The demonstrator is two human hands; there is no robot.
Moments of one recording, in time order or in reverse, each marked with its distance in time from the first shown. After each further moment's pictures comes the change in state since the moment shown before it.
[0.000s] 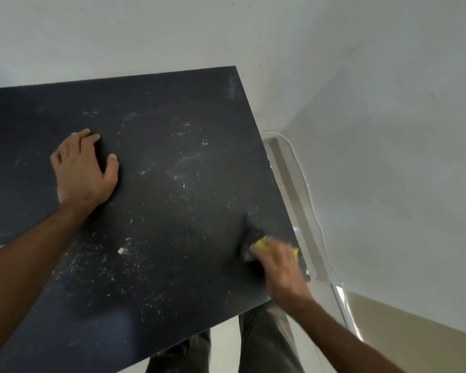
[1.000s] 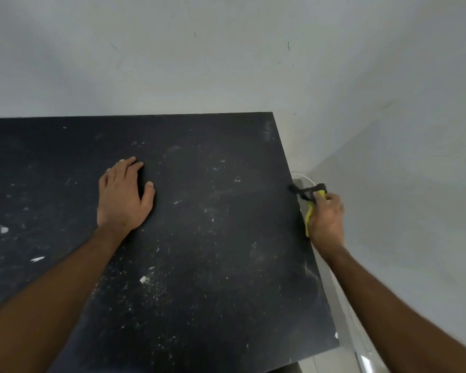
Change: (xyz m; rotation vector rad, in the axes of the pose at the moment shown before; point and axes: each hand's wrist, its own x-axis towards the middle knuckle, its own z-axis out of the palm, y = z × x) left_hand 0.000 -0.006 0.006 0.018 -0.022 -0.036; right_hand 0.208 0.064 -0.029 -0.070 0.247 0.391
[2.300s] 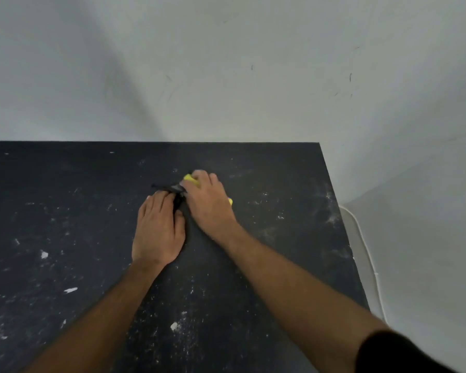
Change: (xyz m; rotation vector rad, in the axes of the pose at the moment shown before) left_hand 0.005 -0.003 0.002 -0.048 0.024 -0.007; right_hand 0.025 -0.315 0.096 0.214 -0.120 -0.802
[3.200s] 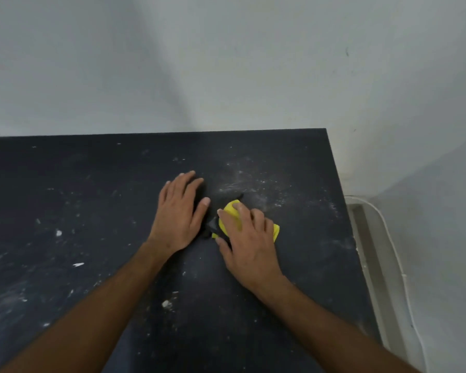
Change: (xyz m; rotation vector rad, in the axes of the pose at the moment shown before) left_hand -0.005 0.041 0.007 0.046 -0.062 0.066; right_hand -0.145 0.027 -0.036 -0.053 -0.089 0.186
